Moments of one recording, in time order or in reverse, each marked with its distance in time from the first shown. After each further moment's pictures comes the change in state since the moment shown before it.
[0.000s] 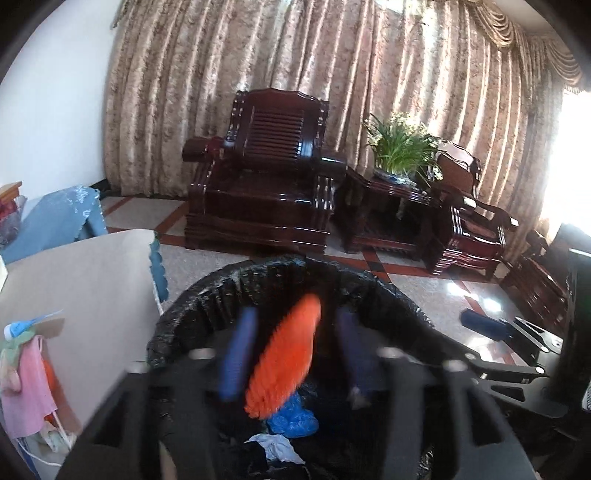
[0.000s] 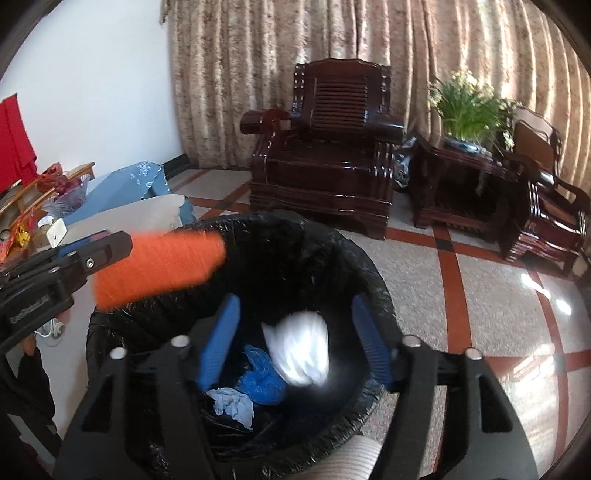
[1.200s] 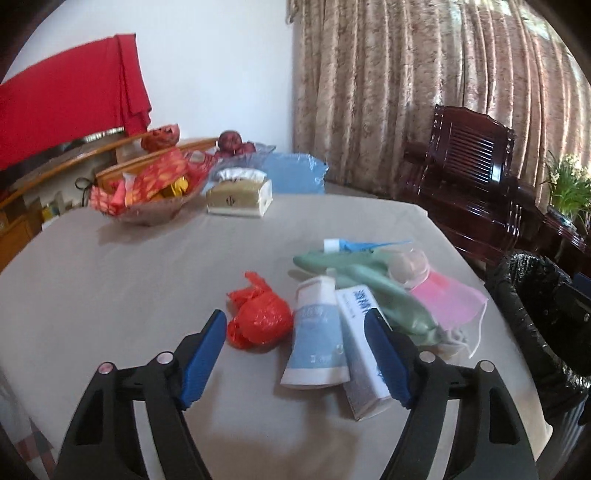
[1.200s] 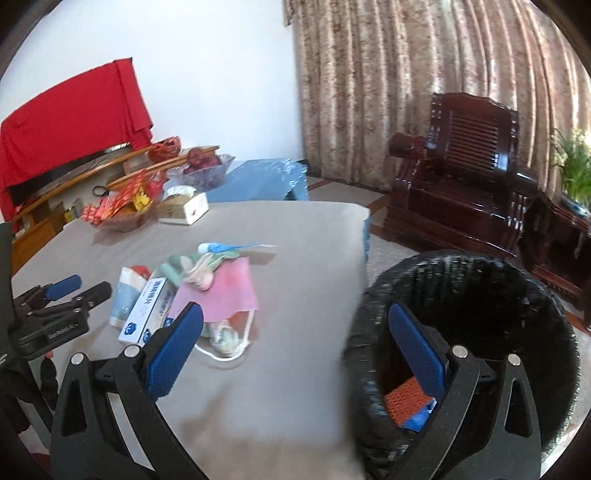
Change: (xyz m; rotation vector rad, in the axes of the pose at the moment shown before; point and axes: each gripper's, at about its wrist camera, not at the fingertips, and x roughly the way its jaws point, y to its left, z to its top) left arm -0.181 0.239 -0.108 -0.264 0.000 0.638; right arm -0.028 0.244 -0.007 -0.258 -0.058 0.399
